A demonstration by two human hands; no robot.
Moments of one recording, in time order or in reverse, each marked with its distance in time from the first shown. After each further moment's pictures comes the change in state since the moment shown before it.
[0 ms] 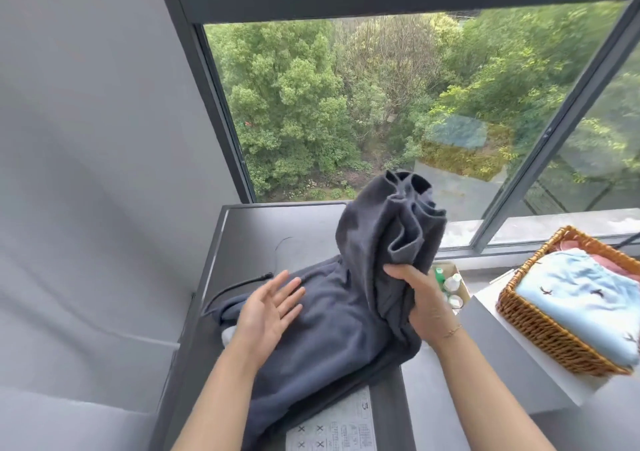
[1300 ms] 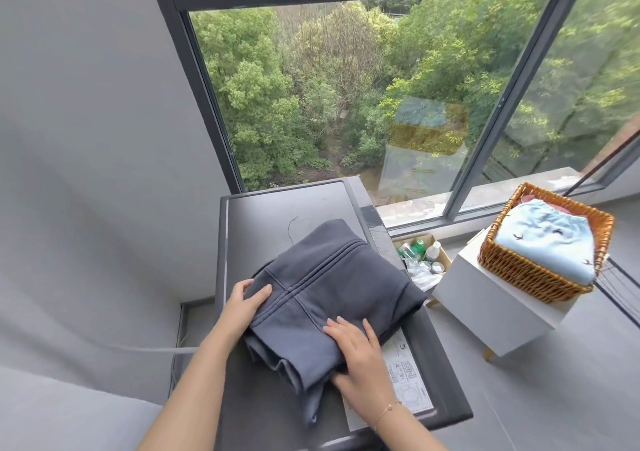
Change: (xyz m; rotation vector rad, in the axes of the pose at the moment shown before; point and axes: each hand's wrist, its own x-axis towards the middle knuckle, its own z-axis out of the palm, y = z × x) left_hand 0.019 0.043 -0.135 0.994 0.038 0.148; right_hand -0.093 0.227 0.047 -1.380 -0.010 -0.473
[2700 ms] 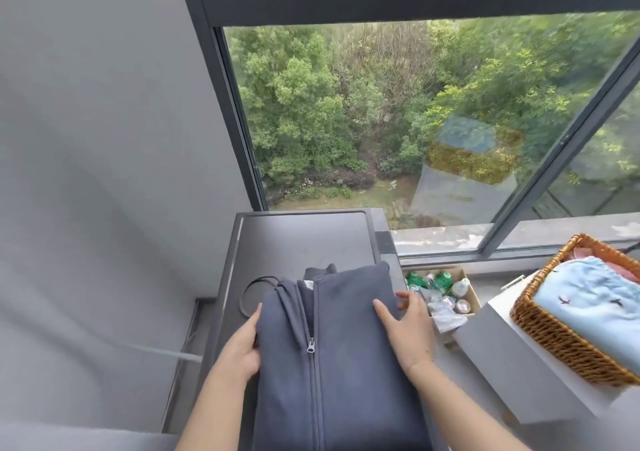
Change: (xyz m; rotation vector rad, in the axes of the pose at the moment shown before) left_hand 0.018 0.045 0.043 -0.960 -0.012 -0.465; right_hand 0.145 0.073 -0.087 0.243 0.131 0.642
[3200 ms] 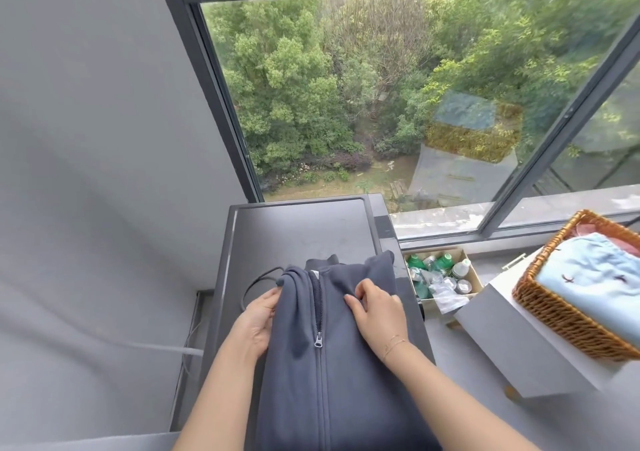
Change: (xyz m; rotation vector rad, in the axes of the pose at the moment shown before) left_hand 0.010 0.014 0.028 0.180 -0.076 0.140; right_hand 0.000 -0.022 0.037 -0.327 -0.184 -0.316
